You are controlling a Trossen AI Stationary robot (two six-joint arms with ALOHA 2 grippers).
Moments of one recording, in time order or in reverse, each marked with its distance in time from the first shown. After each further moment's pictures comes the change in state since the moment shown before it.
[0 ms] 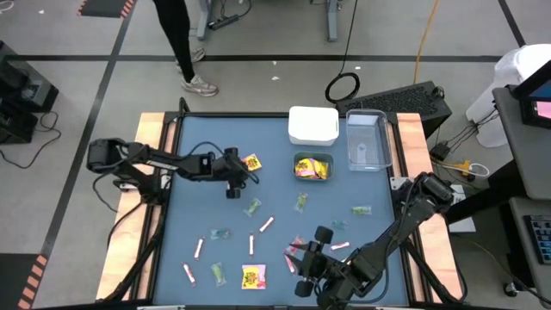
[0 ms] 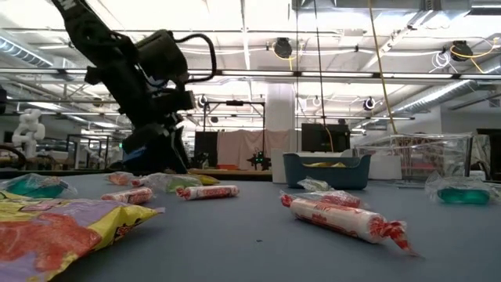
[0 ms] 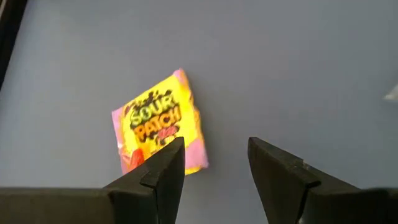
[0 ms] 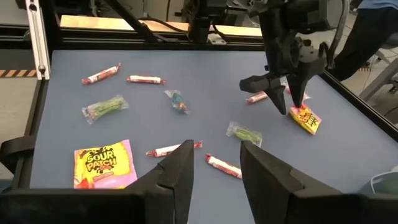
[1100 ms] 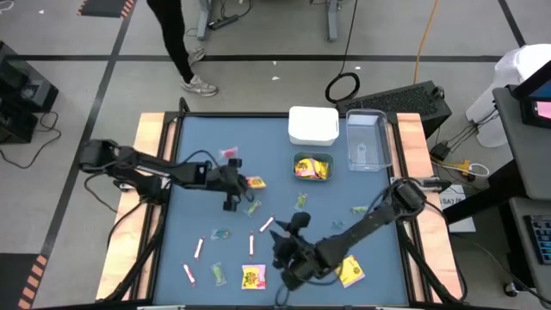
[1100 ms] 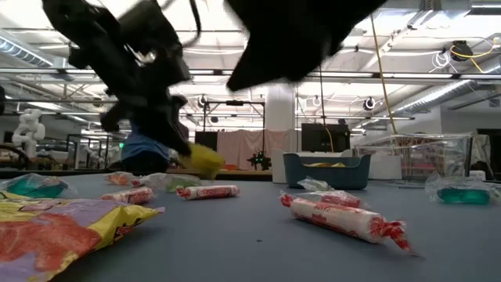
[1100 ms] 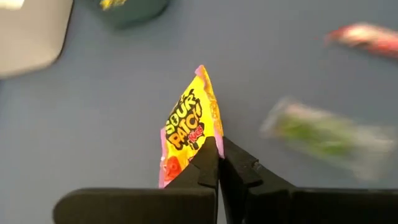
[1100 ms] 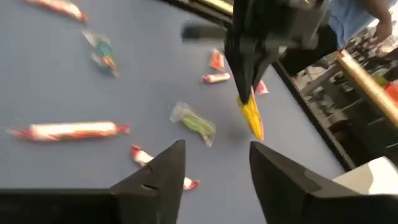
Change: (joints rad) left arm -0.175 -0.098 0.000 -0.008 0.046 0.015; right arm -0.192 0.217 0.001 0.093 0.050 -0.291
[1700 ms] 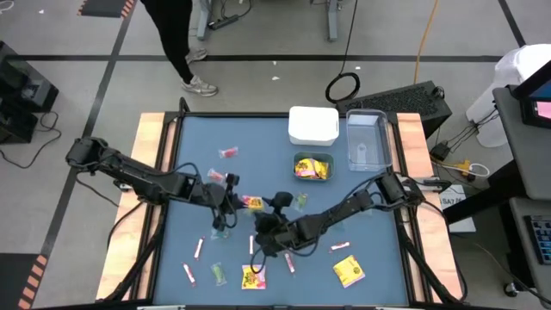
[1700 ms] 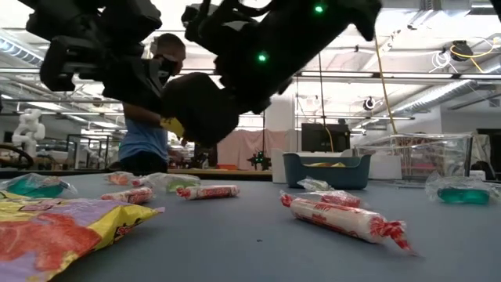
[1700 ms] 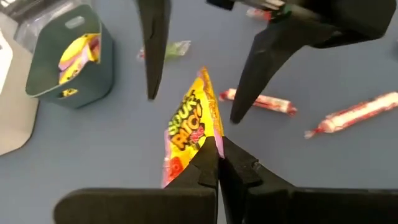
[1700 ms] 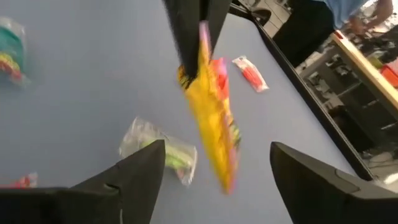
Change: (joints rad) left arm -0.240 -0.137 0.000 -0.028 -0.019 0.001; right arm -0.203 0.085 0.000 0.279 -0.111 -0.189
